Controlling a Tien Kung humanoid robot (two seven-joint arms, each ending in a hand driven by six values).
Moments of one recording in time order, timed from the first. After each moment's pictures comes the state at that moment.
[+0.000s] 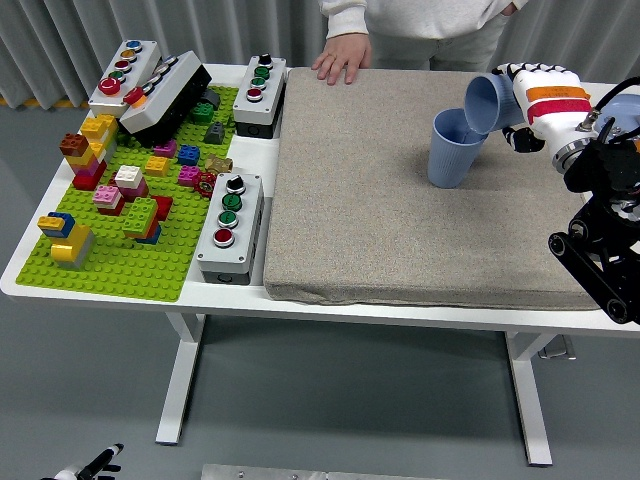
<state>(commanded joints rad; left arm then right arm) -0.15 0.12 -0.91 -0.18 0.99 -0.15 0.02 0.84 -0.25 0.77 0.94 -2.15 -0.29 -0.24</state>
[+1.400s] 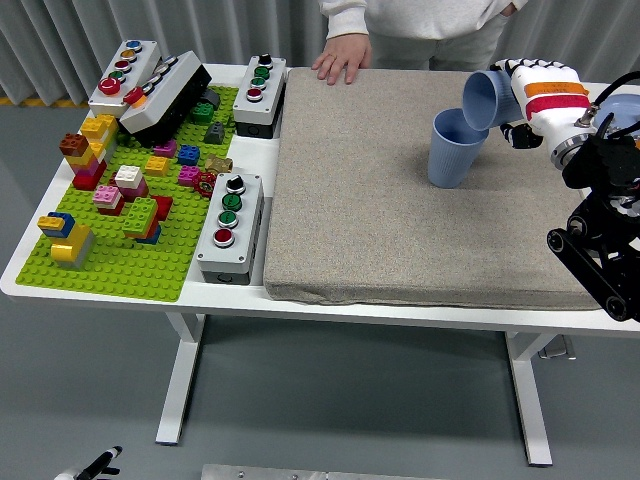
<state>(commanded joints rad) -0.14 0.12 -0.92 -0.18 0.99 -0.15 0.02 0.84 -0.24 0.79 0.95 -2.12 -0.28 -0.24</state>
